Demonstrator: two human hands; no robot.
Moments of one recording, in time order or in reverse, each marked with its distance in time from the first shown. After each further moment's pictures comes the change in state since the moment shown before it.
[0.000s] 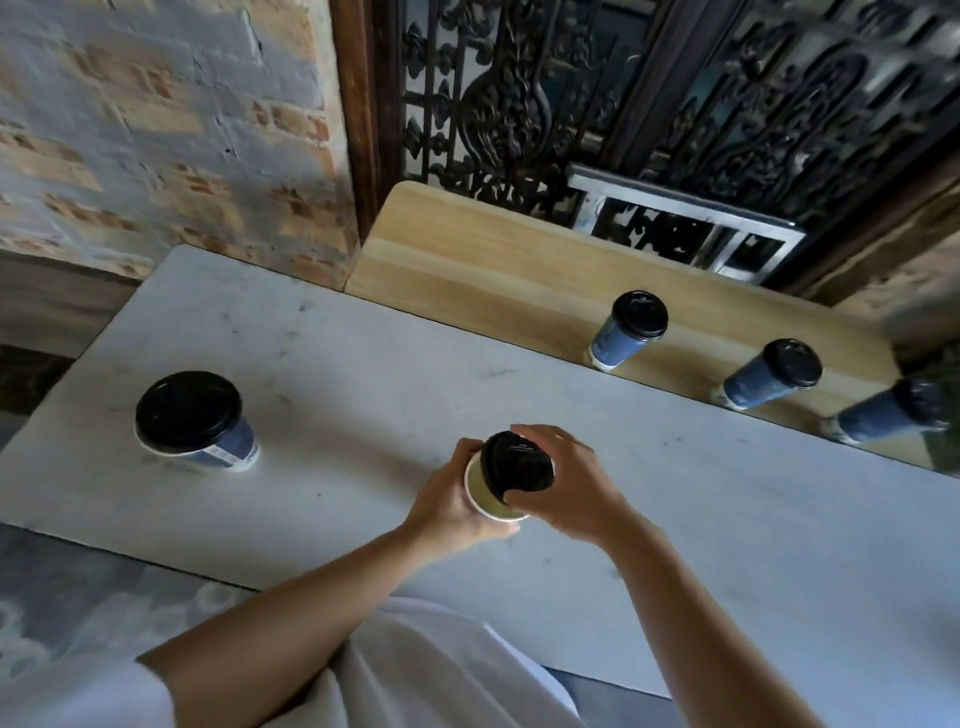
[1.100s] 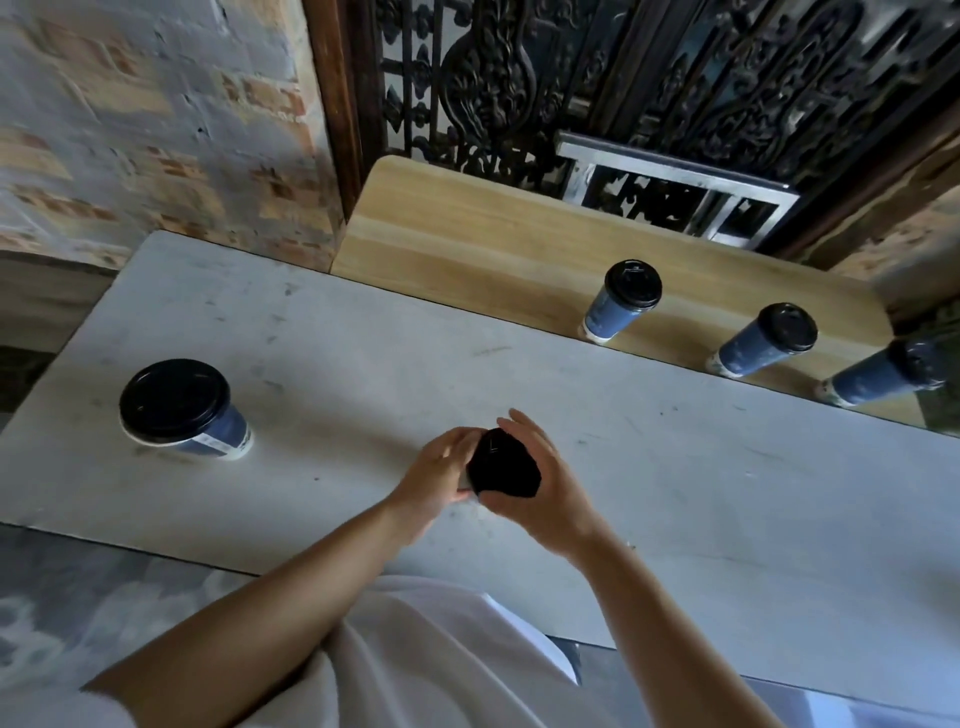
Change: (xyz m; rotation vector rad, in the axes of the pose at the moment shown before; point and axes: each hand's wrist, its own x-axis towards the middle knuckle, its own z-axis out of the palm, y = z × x) left_hand -0.001 0.019 -0.015 -0.519 -0.128 -0.298; right_hand -0.021 0.019 0.045 0.386 0.036 -0.031
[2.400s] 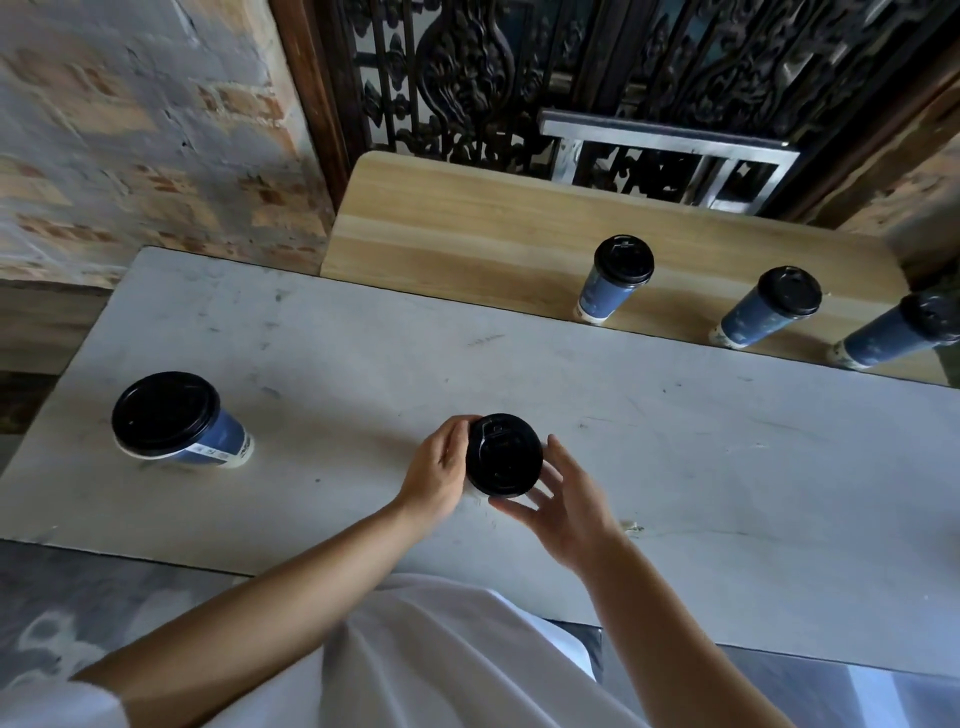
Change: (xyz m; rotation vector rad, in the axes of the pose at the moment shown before) left_hand 0.005 -0.013 0.013 0.274 0.162 0.331; right_hand -0.008 0.023 0.002 1.189 0.211 0.558
